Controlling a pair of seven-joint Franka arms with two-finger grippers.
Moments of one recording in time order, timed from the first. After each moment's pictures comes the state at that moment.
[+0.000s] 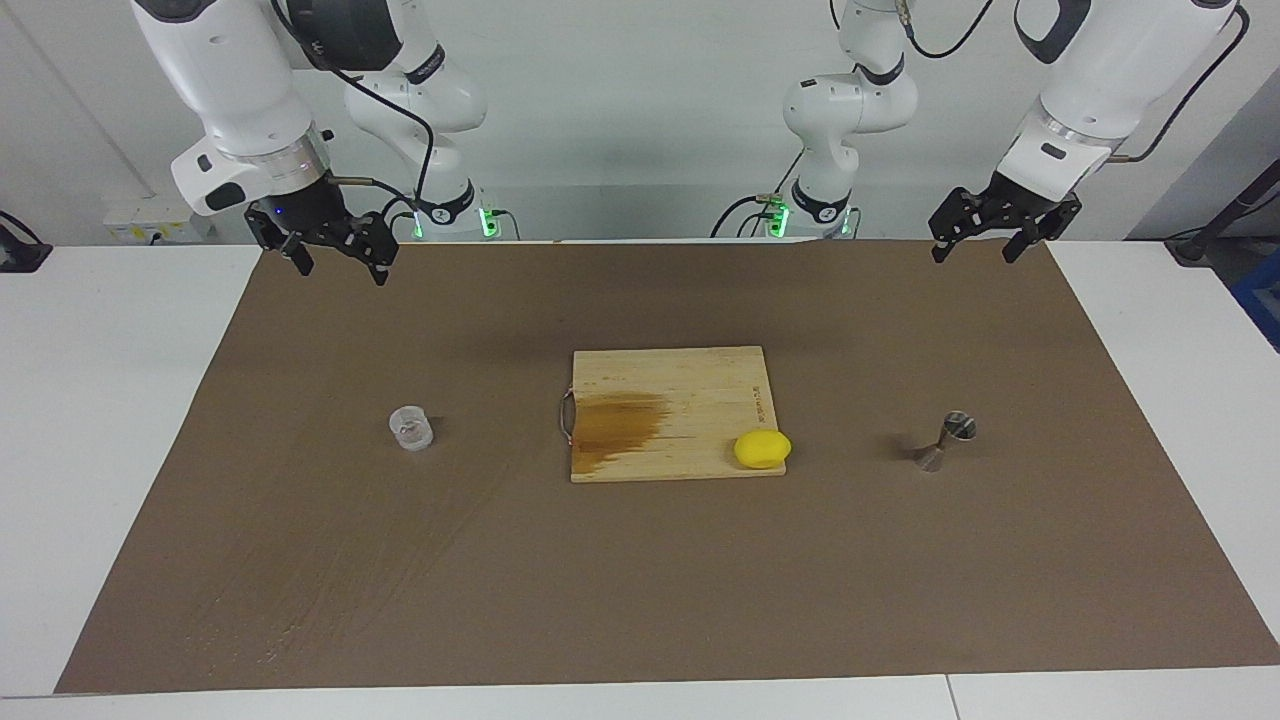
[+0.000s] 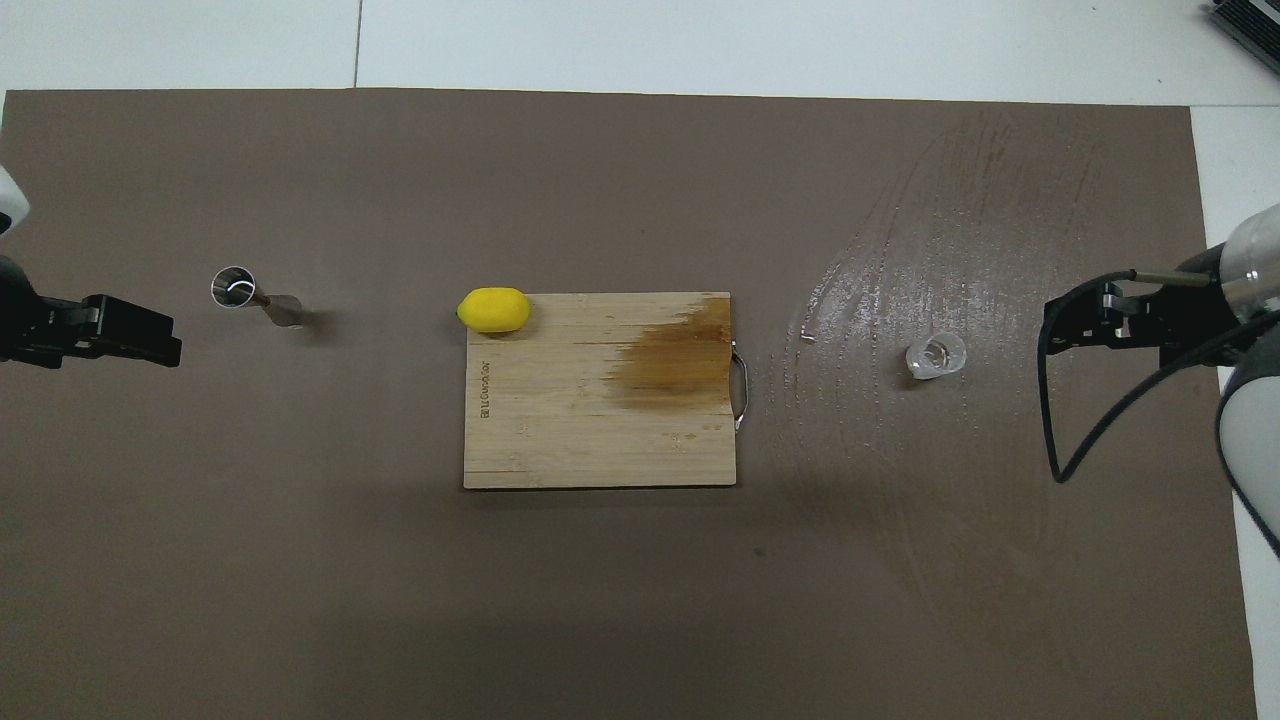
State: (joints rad) left arm 0.03 -0.04 -0.10 -1.60 -0.04 1.51 -0.02; right arm 0.02 -0.02 0.05 -1.62 -0.02 1.54 0.24
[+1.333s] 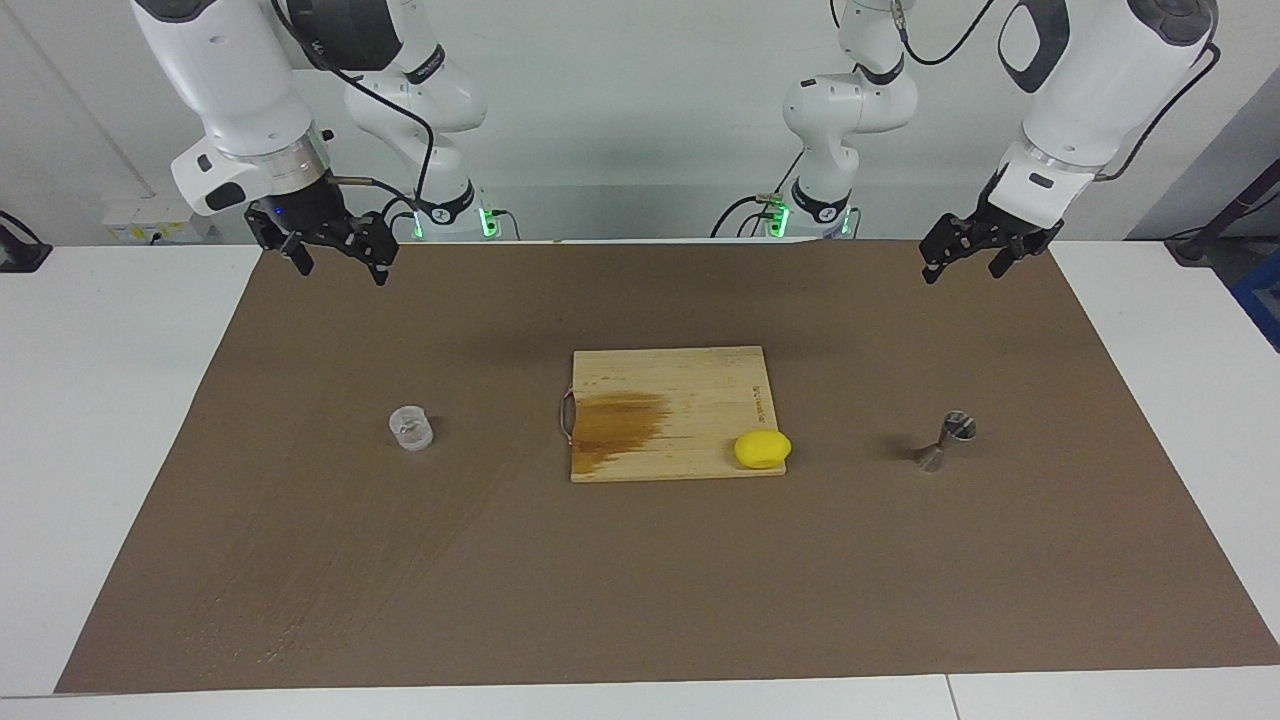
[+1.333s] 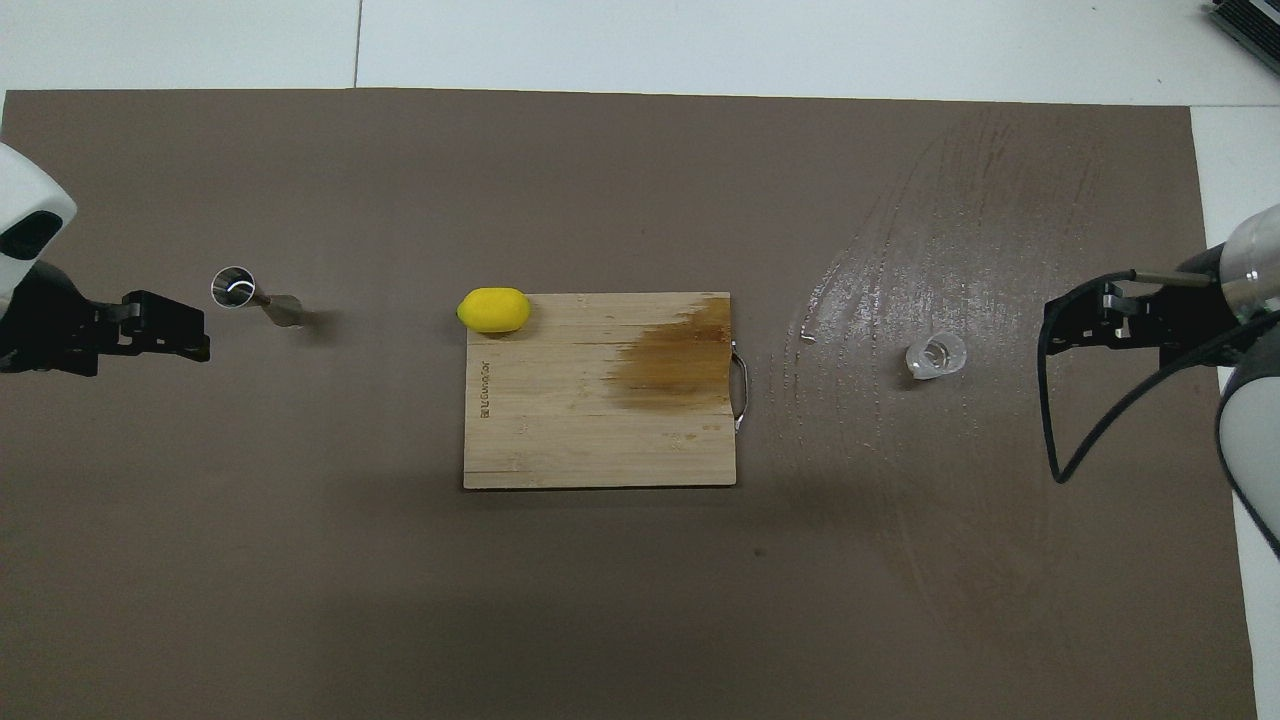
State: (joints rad) left arm 0.02 -0.05 -0.09 -1.71 -0.04 1.60 -0.16; right arm 0.02 -0.02 0.05 -1.62 -0.02 1.54 0.24
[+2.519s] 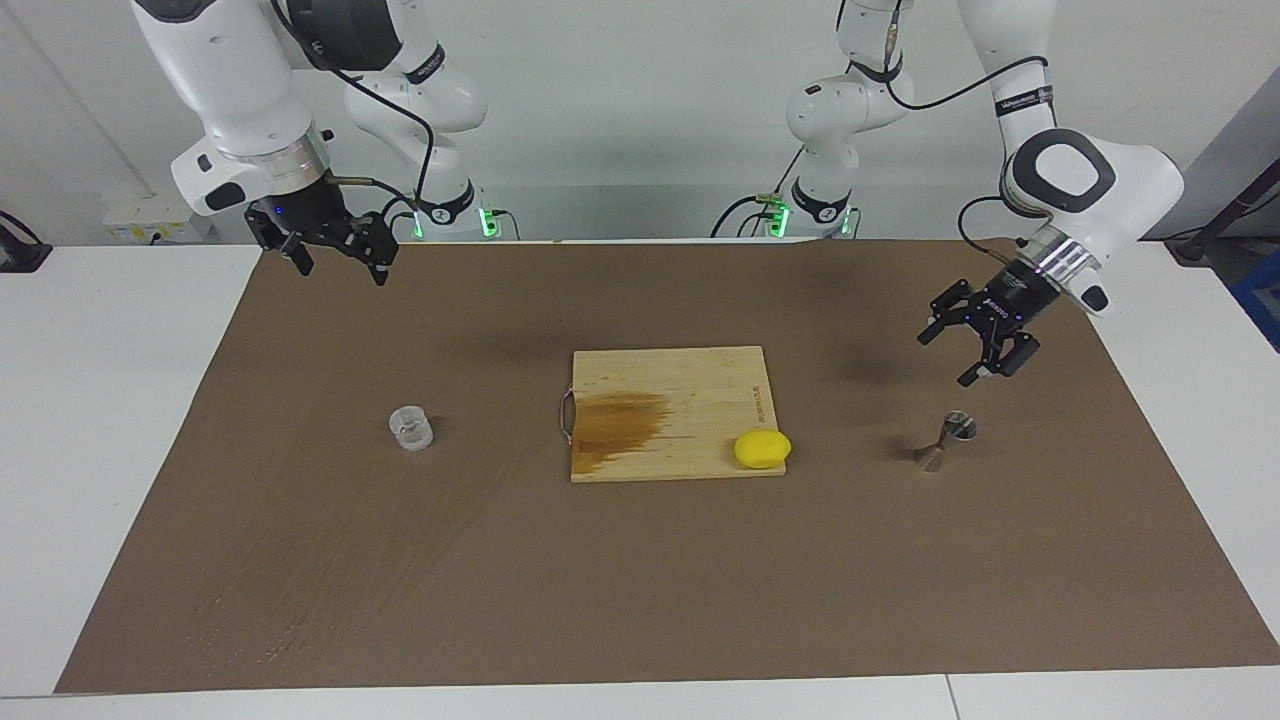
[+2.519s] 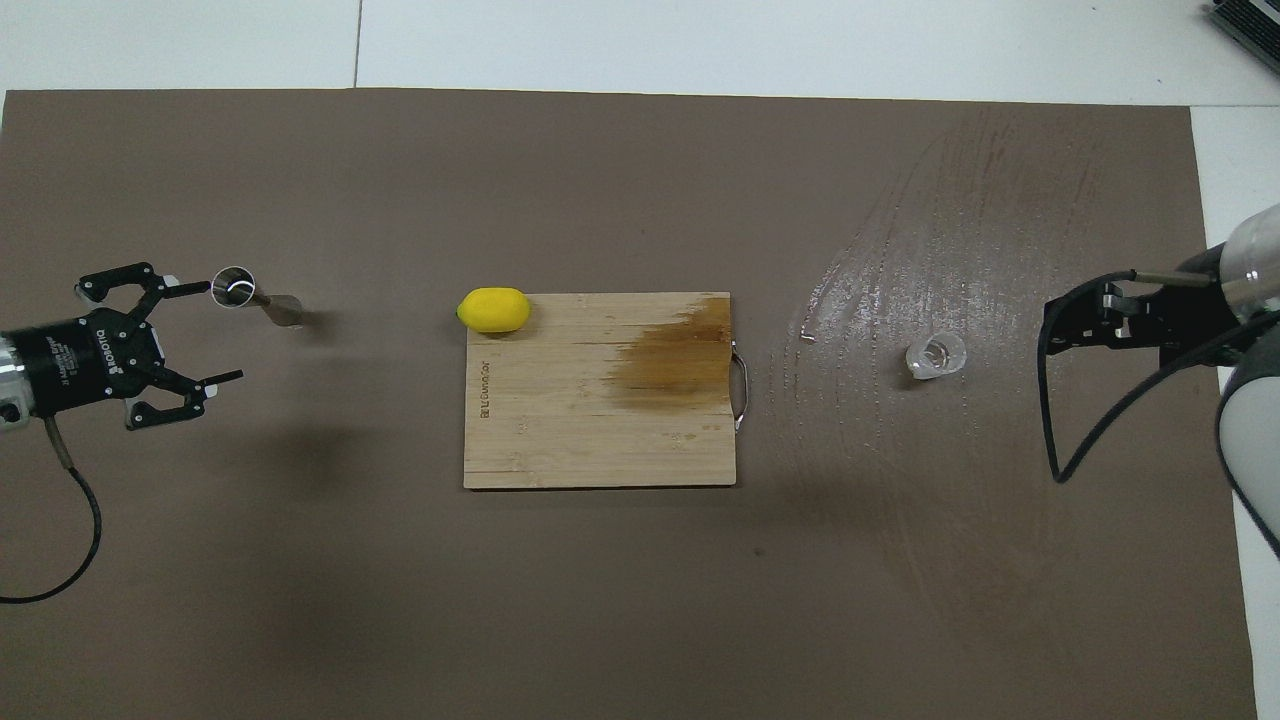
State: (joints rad) left arm 0.27 -0.06 -0.07 -2.24 -1.05 2.21 -1.00; right arm 0.02 -0.02 0.05 -1.62 -0.02 1.54 0.24
